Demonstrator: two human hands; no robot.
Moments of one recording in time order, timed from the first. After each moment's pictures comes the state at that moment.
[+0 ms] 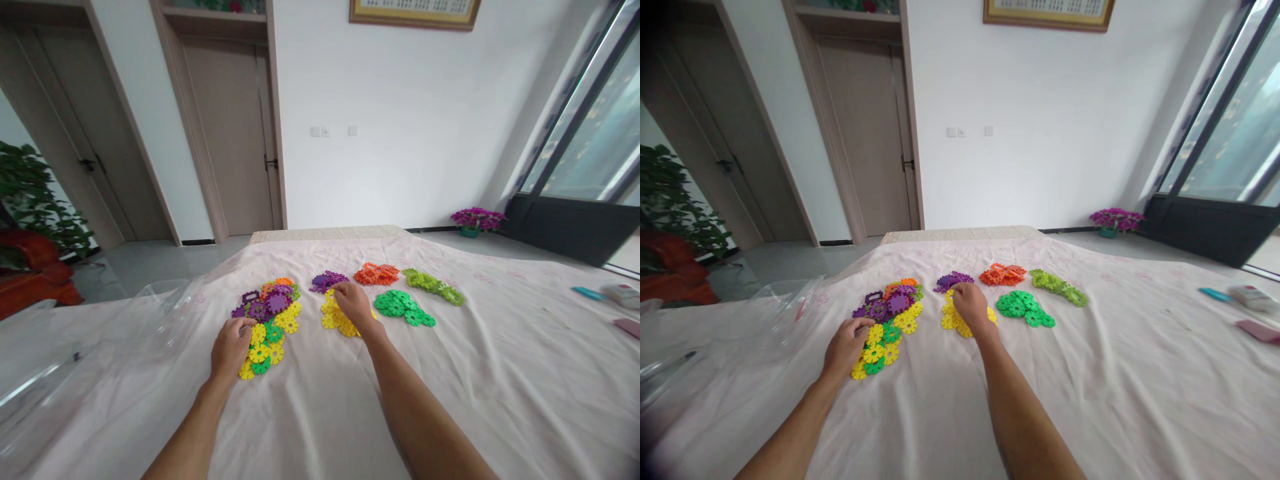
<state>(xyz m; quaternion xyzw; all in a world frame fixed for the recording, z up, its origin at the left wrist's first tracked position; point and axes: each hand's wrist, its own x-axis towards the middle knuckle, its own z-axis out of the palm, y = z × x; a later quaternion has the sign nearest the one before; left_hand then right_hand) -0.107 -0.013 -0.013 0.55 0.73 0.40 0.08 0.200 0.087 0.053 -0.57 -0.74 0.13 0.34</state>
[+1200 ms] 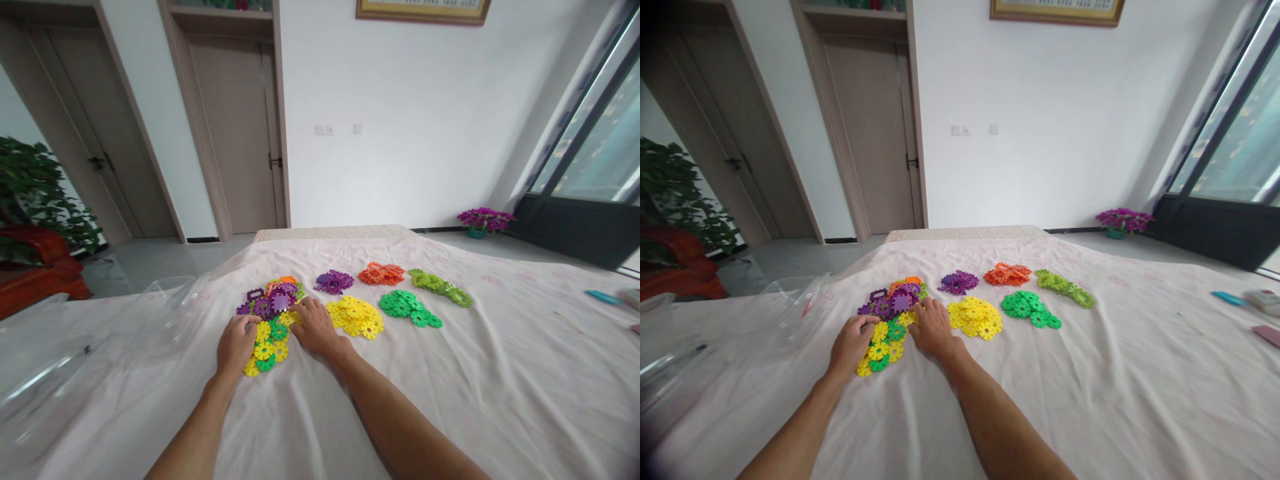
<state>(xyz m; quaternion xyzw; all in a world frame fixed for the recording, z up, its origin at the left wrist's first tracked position) -0.108 -0.012 -0.014 0.55 0.73 0.40 0.09 0.113 0.038 0.018 -0.43 -0.88 0.06 0.21</state>
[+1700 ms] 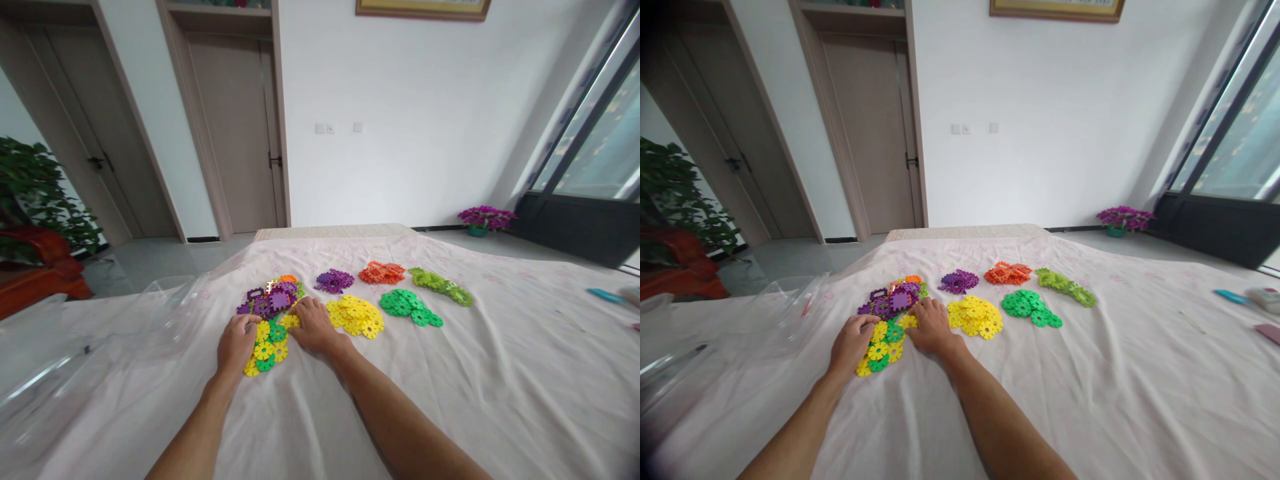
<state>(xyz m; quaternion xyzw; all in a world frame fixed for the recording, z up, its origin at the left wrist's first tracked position) -0.109 -0.012 -0.015 0.56 0.73 0.39 0.07 0.110 0.046 0.013 -0.43 -0.87 0.09 0.23</state>
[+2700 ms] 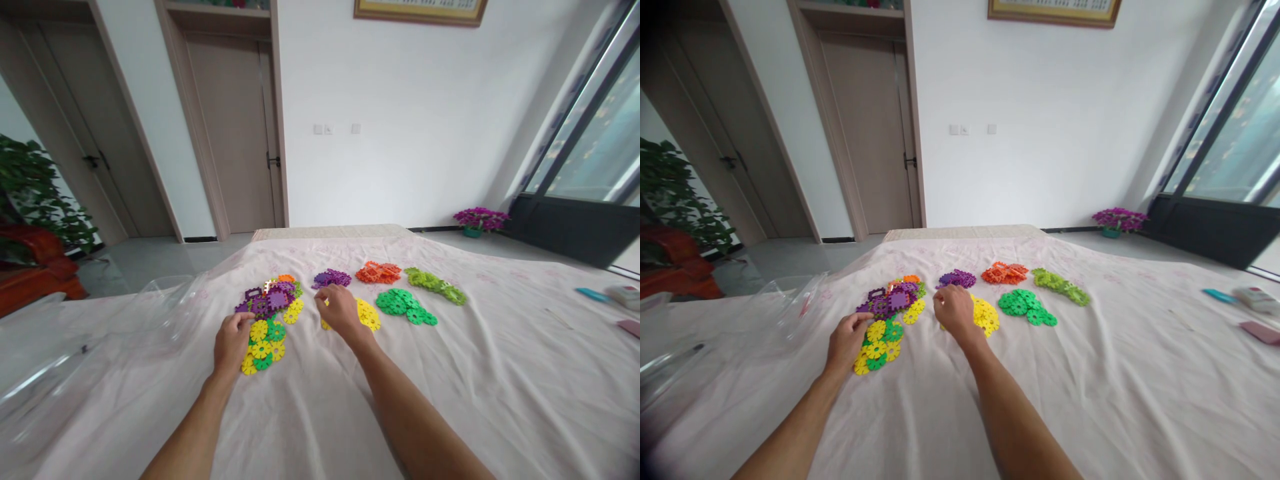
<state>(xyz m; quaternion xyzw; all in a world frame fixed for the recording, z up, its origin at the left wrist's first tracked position) -0.111 -0.012 -0.017 0.49 0.73 0.46 0.11 0.160 0.051 0.059 -0.53 -0.79 0.04 0.29</state>
